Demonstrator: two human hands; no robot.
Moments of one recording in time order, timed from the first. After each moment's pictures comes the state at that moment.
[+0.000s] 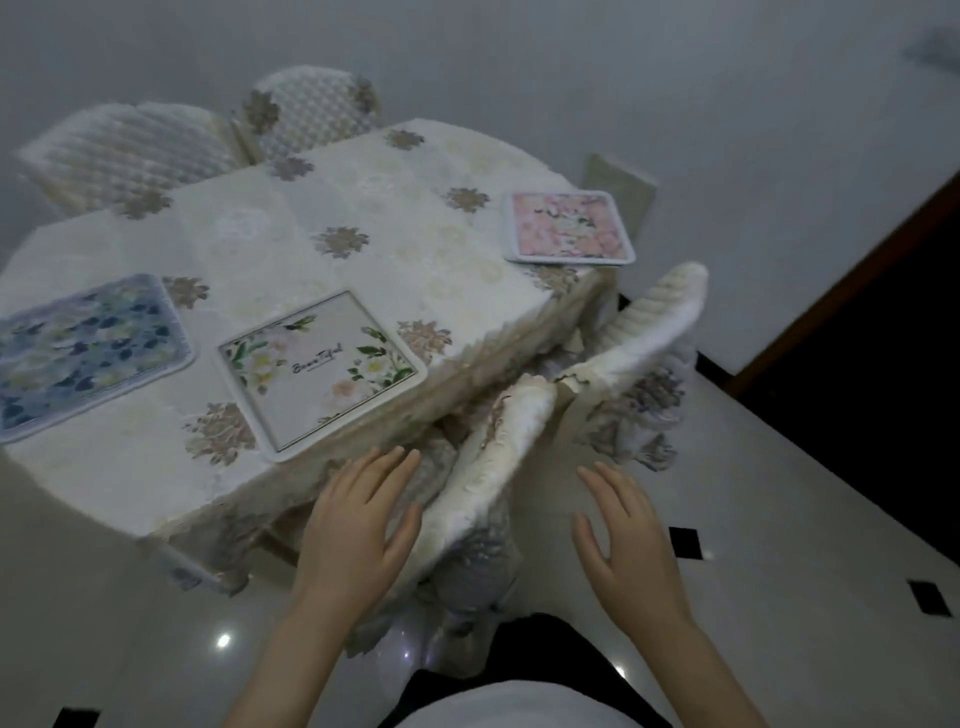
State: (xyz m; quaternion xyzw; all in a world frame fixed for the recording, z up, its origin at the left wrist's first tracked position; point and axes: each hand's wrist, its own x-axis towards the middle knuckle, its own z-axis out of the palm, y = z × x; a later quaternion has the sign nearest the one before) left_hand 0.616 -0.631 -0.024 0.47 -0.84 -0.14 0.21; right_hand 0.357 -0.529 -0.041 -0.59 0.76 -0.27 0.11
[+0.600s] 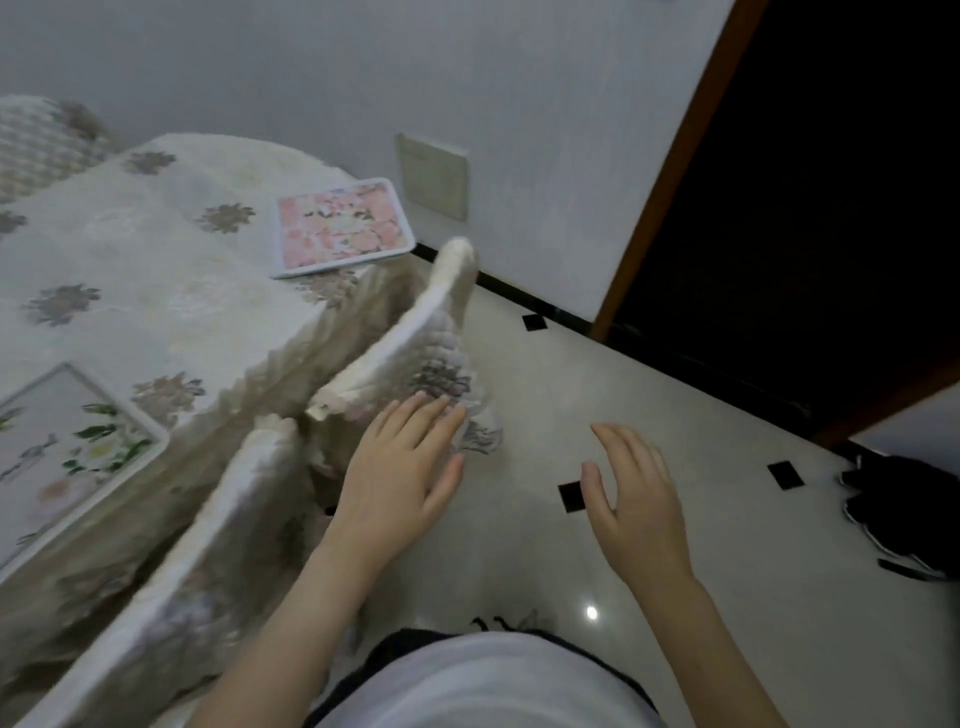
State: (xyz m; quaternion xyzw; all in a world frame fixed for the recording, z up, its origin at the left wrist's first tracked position) left_hand 0.255 -0.596 -0.008 0.26 -0.95 -0.10 0.15; right_hand 0.071 -0.423 -0.036 -0.44 0.84 -0.32 0.01
